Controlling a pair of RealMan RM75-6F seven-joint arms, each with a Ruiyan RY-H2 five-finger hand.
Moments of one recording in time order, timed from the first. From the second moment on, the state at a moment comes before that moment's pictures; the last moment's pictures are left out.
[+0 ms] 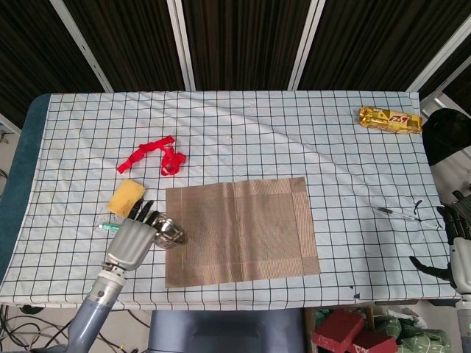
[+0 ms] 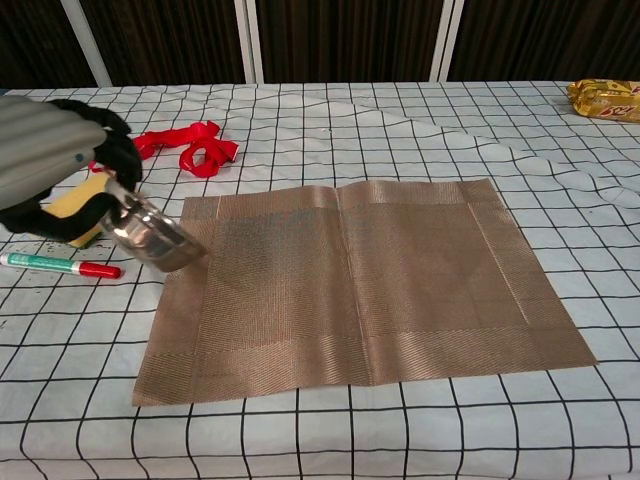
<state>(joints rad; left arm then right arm) -0.47 -1.48 -0.07 -1.93 1.27 1.27 1.01 0.06 -0.99 0.15 -1.79 -1.24 1.37 0.12</state>
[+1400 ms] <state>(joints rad) -0.58 -1.53 -0.07 -1.86 1.27 1.27 0.89 0.06 -1.00 0.14 -1.78 -1.26 1.38 0.10</state>
